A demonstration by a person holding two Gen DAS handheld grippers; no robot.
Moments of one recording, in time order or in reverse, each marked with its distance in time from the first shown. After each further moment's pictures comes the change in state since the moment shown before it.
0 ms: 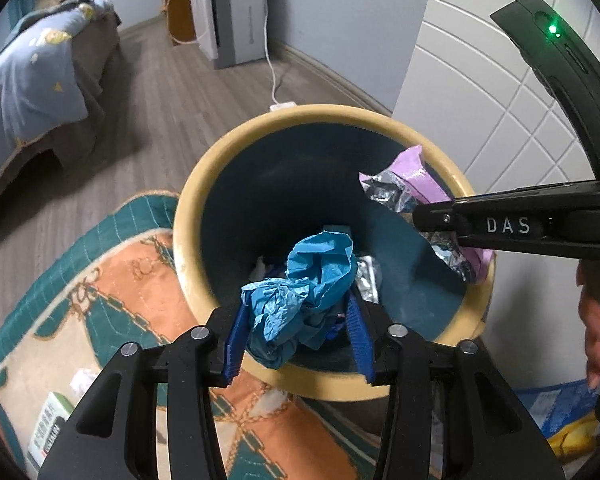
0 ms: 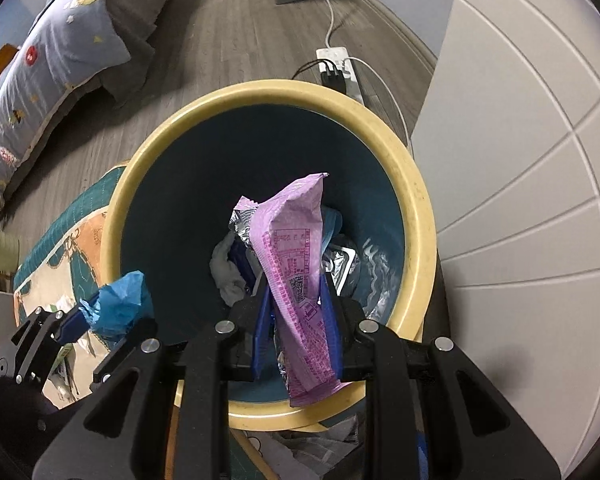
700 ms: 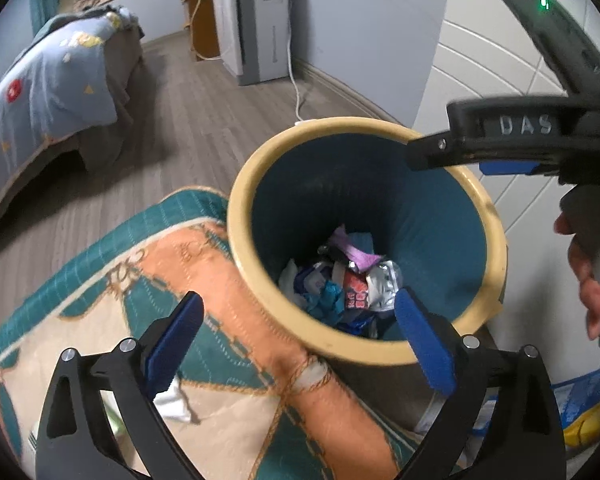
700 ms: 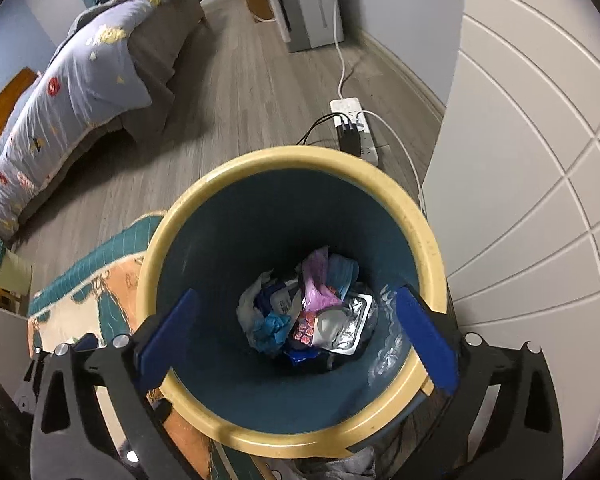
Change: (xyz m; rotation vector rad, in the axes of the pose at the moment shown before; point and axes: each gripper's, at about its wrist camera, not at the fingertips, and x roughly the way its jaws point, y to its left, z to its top) left arm -0.029 0.023 -0.031 -0.054 -0.078 0.044; right arm -0.026 0.021 0.007 -0.021 -0.169 0.047
